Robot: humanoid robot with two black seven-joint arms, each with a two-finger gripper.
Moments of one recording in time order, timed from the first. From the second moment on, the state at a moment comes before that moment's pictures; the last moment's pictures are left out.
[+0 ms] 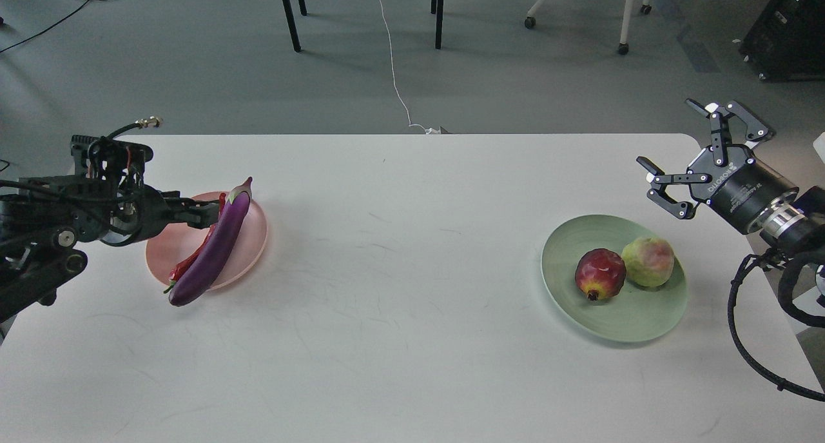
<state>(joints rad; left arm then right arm) -0.74 0.79 -0.53 -1.28 1.42 -0.29 0.15 0.57 -0.81 0.59 1.10 0.19 0.49 0.21</state>
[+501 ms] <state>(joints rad) -0.75 0.51 -0.87 -1.11 0.46 0.00 -0.07 0.63 -0.66 0.86 0.86 0.19 0.49 0.21</state>
